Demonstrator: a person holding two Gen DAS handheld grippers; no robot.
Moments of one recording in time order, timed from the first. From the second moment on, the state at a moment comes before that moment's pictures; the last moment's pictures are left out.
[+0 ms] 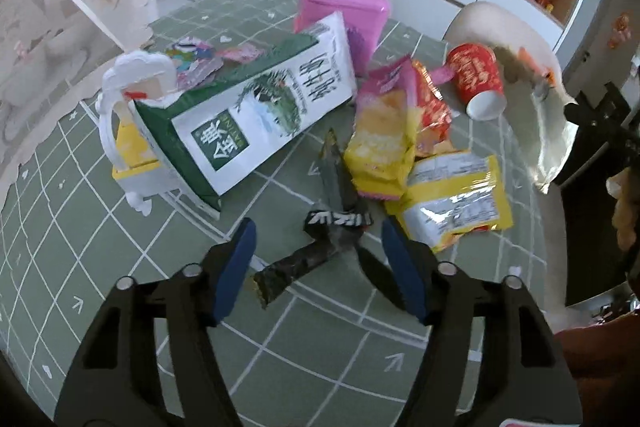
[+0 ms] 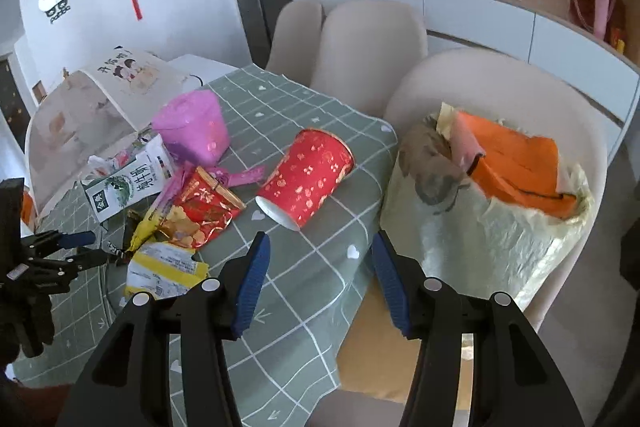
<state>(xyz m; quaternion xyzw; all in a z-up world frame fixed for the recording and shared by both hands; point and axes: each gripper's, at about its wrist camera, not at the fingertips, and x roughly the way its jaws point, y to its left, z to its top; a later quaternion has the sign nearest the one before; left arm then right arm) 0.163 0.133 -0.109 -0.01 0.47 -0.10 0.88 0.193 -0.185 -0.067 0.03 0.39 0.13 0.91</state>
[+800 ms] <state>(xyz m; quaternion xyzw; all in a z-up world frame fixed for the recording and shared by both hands) 0.119 0.184 -0.081 -0.17 0.46 0.00 0.87 0.218 -0.024 -0.122 -0.12 0.44 0.35 0.82</state>
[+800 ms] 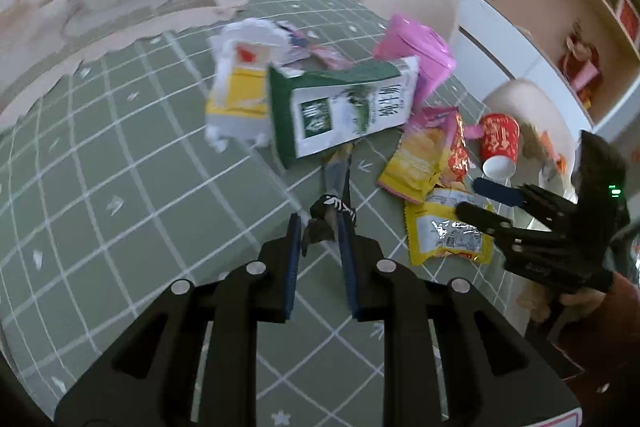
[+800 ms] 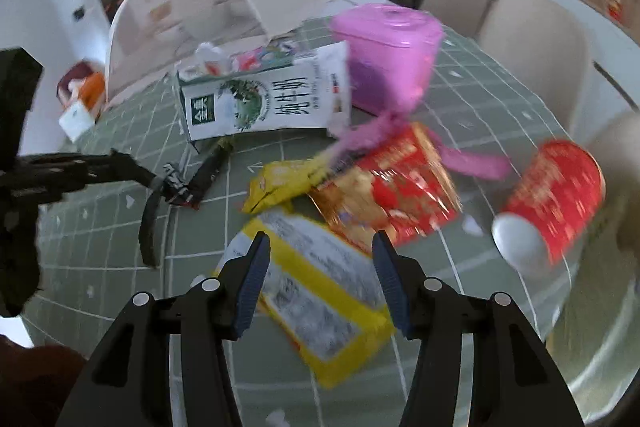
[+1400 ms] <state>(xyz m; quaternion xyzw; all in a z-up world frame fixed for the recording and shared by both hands) 0.122 0.173 -0.059 -0.12 0.41 -0.08 0.90 0.181 -0.051 -0.112 -0.12 0.44 0.34 0.82</state>
